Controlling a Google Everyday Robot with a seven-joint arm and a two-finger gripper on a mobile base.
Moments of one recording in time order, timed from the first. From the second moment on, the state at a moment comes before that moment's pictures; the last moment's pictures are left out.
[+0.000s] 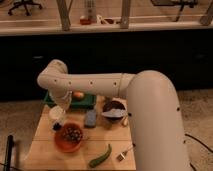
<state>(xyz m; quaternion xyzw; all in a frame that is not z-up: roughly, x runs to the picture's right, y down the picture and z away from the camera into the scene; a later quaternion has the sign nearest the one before) -0.219 0.094 0.767 -0.22 -0.21 -0.56 0.77</state>
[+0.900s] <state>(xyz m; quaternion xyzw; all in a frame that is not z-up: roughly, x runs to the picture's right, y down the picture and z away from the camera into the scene) -0.244 0.096 0.773 -0.23 -0.24 -0.58 0.74</state>
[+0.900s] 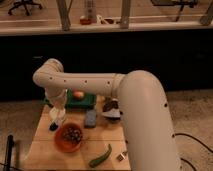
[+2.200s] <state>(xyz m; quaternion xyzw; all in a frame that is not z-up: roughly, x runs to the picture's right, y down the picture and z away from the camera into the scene) -0.246 0.095 0.787 -0.24 -0.27 -0.58 0.73</state>
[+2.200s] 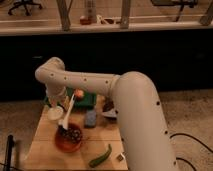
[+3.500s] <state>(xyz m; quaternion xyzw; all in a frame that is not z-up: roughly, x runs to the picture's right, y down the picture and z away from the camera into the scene) -0.215 0.073 0.768 -0.23 -0.23 -0.56 0.76</state>
